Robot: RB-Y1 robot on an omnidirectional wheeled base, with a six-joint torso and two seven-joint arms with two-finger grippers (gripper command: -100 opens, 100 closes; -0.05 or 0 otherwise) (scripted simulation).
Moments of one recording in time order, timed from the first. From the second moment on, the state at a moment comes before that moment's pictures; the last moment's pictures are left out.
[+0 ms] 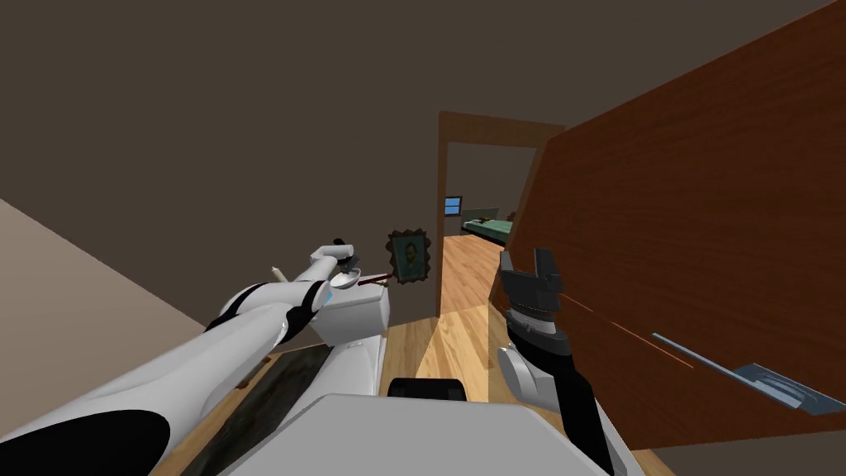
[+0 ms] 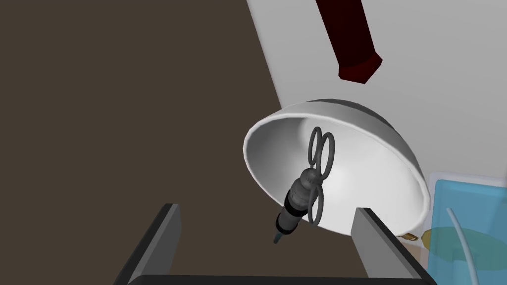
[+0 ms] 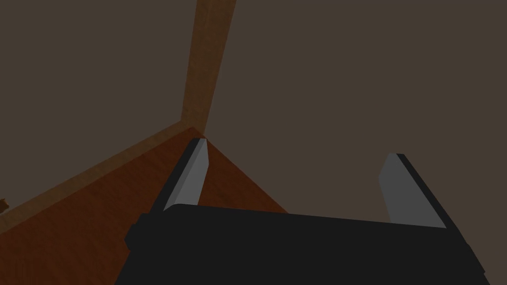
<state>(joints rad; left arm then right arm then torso) -1.00 0.71 0.20 -0.53 0.21 1.05 -0.49 0.46 0.01 0.02 -2.37 0.01 -0.63 0.00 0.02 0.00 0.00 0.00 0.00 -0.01</state>
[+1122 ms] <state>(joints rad) -1.09 0.83 -0.11 -0.50 0.36 1.12 -0.26 0.46 0.01 0.02 -2.37 0.01 -0.63 0.00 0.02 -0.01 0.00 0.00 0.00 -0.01</state>
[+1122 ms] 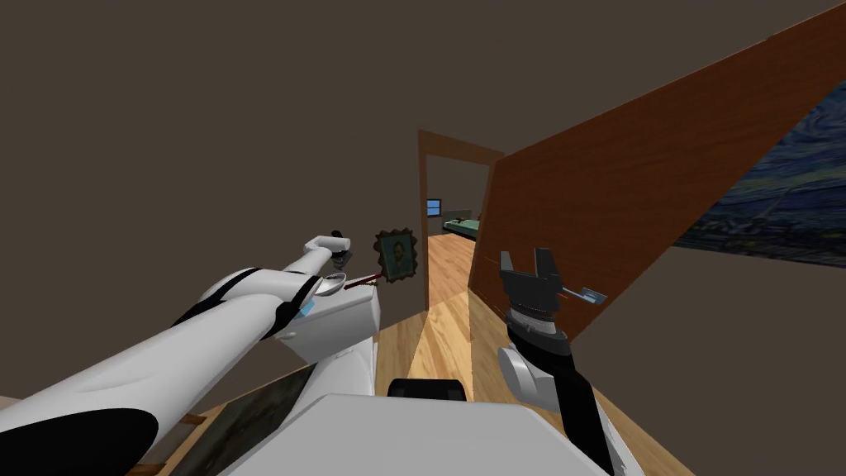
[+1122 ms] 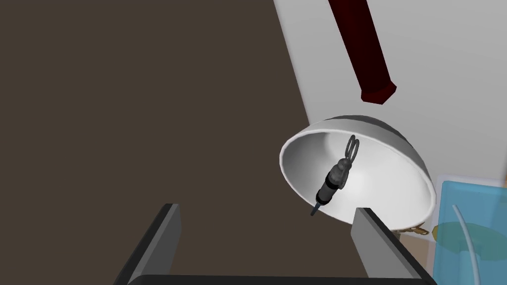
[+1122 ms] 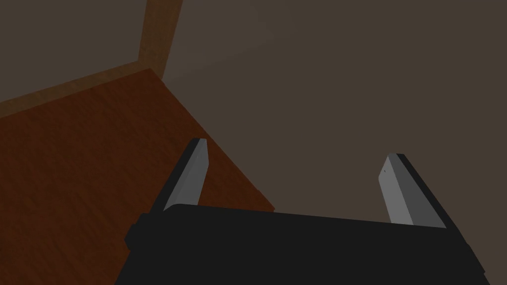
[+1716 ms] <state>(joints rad) -1.13 0.86 -0.12 -0.52 0.37 1.16 -0.27 0.46 0.01 0.02 -2.37 0.01 -0.63 0.00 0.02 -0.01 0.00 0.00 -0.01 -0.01</state>
